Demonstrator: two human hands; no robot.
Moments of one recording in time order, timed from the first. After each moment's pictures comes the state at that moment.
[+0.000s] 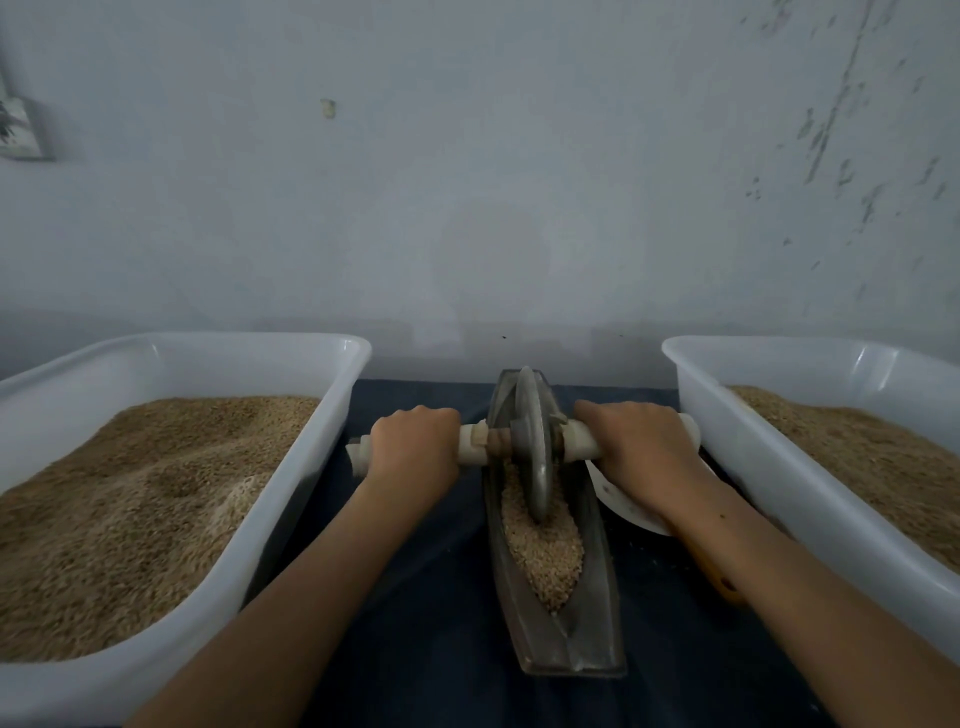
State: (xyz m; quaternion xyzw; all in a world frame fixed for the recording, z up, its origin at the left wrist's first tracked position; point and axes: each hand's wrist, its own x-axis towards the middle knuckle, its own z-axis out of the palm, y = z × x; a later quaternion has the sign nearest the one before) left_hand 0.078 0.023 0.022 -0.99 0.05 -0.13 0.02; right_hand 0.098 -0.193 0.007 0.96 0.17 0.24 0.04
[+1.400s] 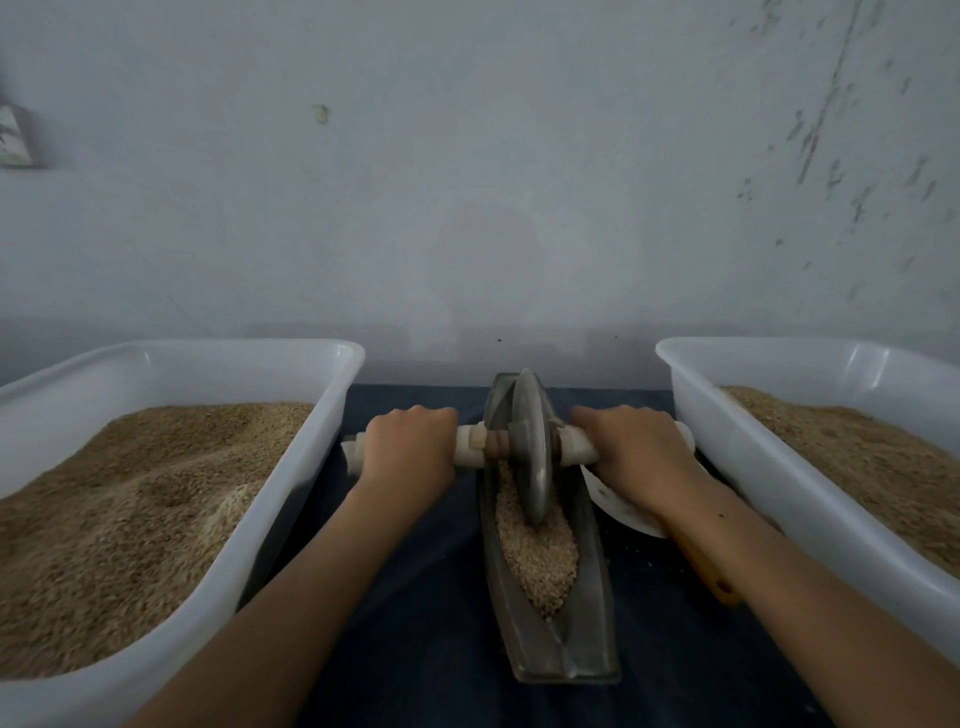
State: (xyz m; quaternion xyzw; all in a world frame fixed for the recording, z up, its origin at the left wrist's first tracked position) left_hand 0.082 0.025 0.020 -0.98 0.07 -0.18 0.05; right_hand 0.101 -0.197 0.009 0.96 0.17 0.20 0.01
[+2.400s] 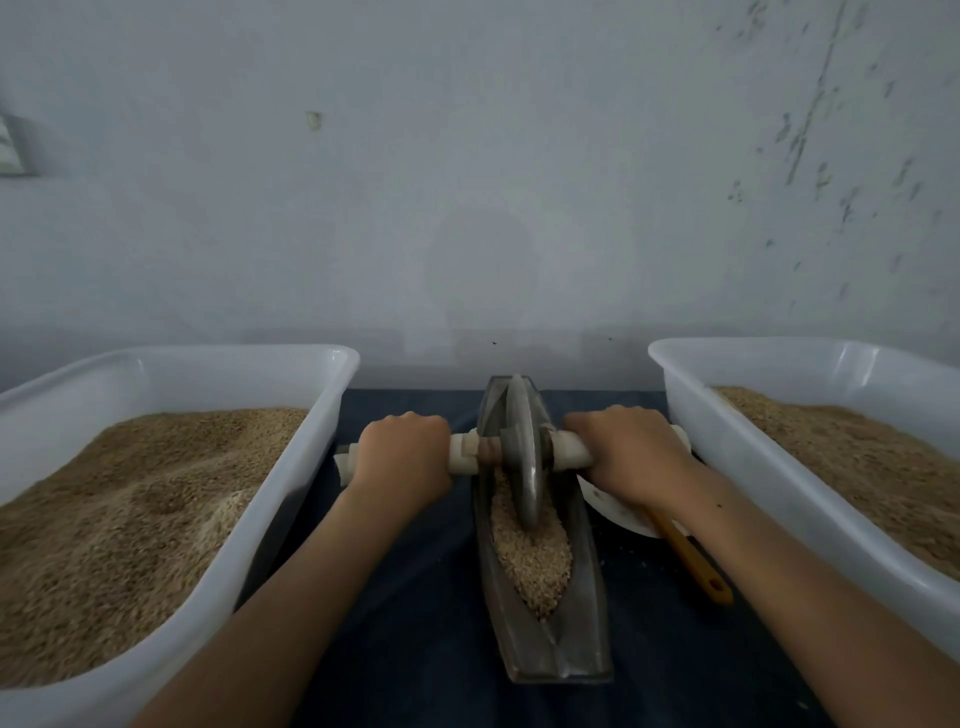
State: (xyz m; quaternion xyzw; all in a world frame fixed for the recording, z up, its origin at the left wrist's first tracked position) left_hand 0.085 0.028 0.019 -0.98 0.08 -0.16 0.06; right_hand 0.097 -0.195 0.017 0.97 0.18 0.16 0.03
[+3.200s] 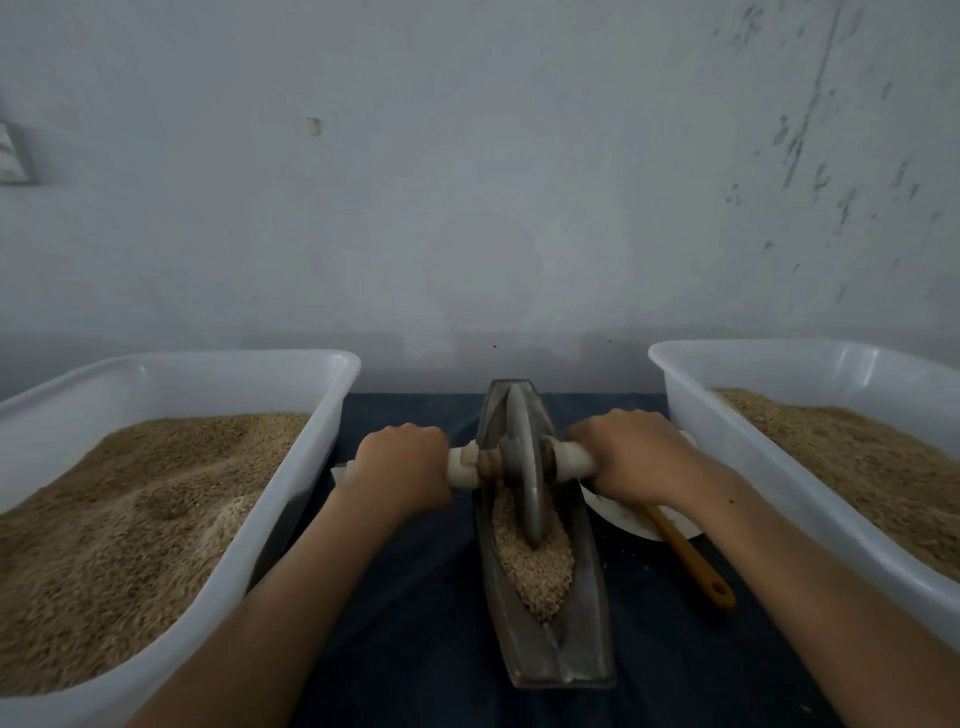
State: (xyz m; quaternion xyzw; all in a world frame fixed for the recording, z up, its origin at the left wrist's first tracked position) left_hand 0.087 0.032 0.022 -0.99 0.08 -0.06 0.05; right_hand 0.092 -0.194 0.028 0.98 0.18 0.09 0.04
